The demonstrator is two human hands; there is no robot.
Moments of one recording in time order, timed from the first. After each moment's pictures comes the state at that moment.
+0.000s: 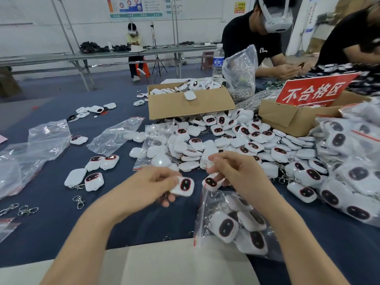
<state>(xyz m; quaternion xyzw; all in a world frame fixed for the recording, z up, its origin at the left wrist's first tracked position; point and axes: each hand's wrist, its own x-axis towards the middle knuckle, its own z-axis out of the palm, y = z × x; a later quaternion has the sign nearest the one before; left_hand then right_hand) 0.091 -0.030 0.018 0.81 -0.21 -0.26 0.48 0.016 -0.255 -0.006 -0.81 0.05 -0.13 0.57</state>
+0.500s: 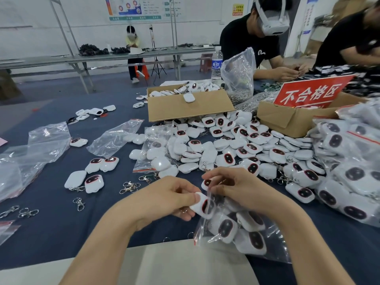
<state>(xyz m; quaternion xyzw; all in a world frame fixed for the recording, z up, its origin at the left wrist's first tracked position) 0.067 -0.055 0.023 0.78 -0.20 -0.35 0.47 0.009 -0.264 -0.008 -0.87 0.03 0.03 0.50</state>
